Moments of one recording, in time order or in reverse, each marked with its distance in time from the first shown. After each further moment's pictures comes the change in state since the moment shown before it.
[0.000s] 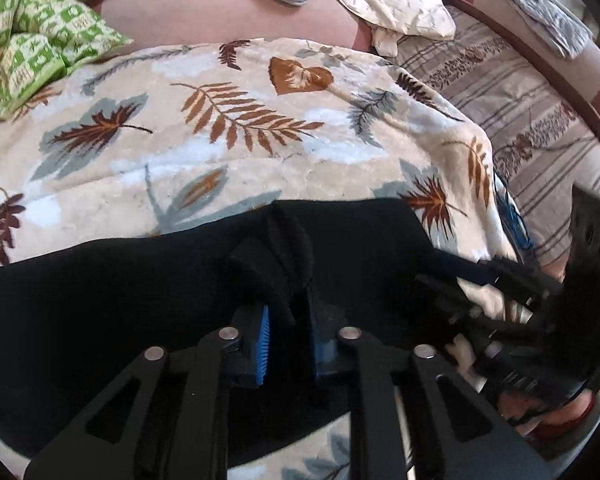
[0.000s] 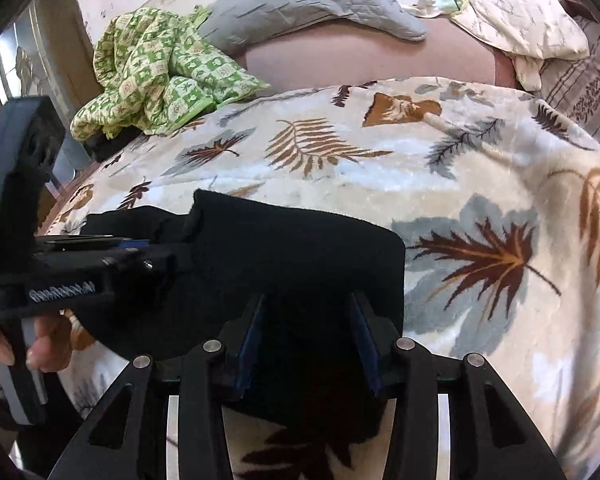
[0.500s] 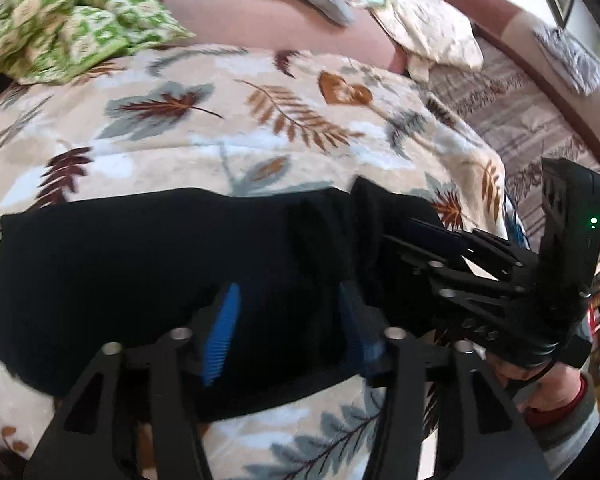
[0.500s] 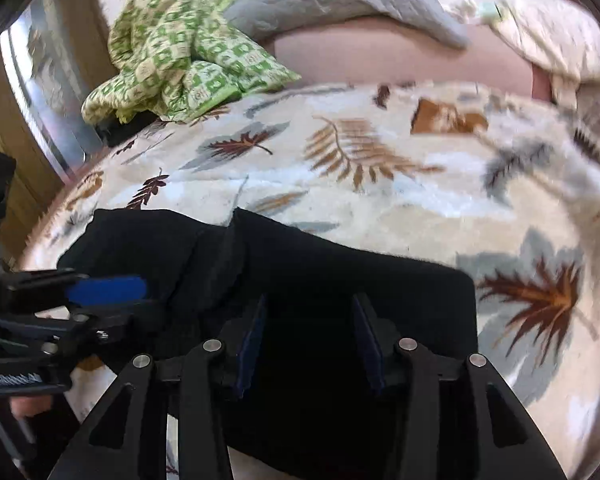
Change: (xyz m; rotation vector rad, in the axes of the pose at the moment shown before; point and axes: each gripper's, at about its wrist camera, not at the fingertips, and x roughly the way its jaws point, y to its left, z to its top) left arm -0.041 0.039 -0.031 -0.143 -0.055 0.037; right arm 0.033 0.043 0.022 -0.109 0.029 0.000
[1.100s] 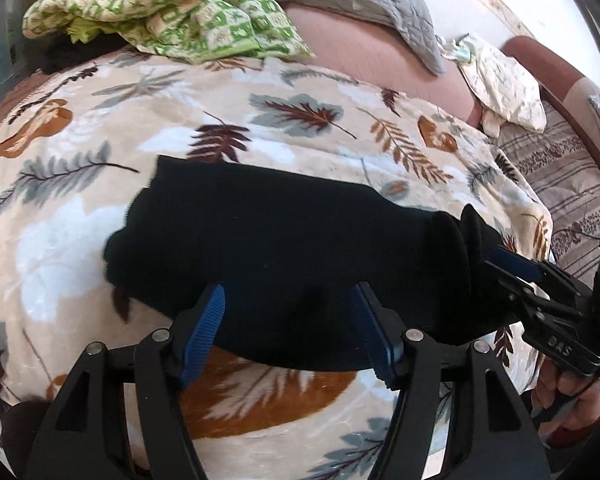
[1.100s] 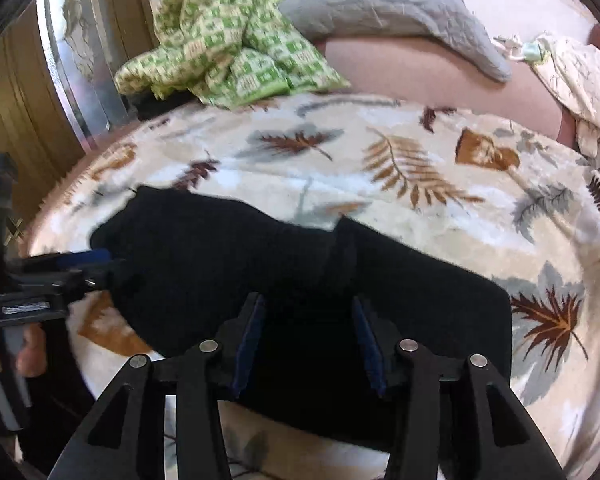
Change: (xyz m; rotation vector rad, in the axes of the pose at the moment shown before) left arm -0.048 0.082 -0.037 -0.194 -0.100 0.180; right arm -0.019 0.058 0.000 -0.105 -0.016 0.023
